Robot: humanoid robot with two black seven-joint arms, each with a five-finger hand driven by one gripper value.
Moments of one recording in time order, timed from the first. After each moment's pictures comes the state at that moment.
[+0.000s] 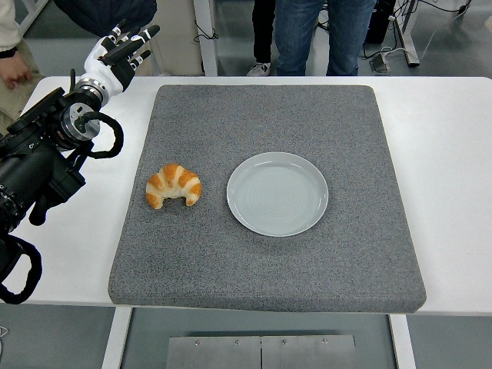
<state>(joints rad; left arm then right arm) -1.11 0.13 -0.66 -0.32 -0.04 -0.09 -0.13 -0.11 0.00 0.01 0.13 -0.10 0.02 0.41</state>
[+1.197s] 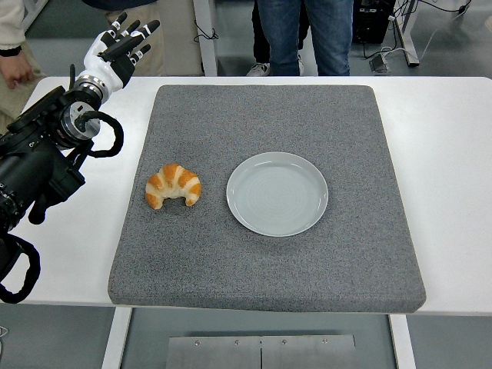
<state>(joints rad) -1.11 0.13 -0.63 -0.32 -0.04 -0.11 -0.15 -0.11 0.00 0.01 0.13 -0.10 0.02 0.41</state>
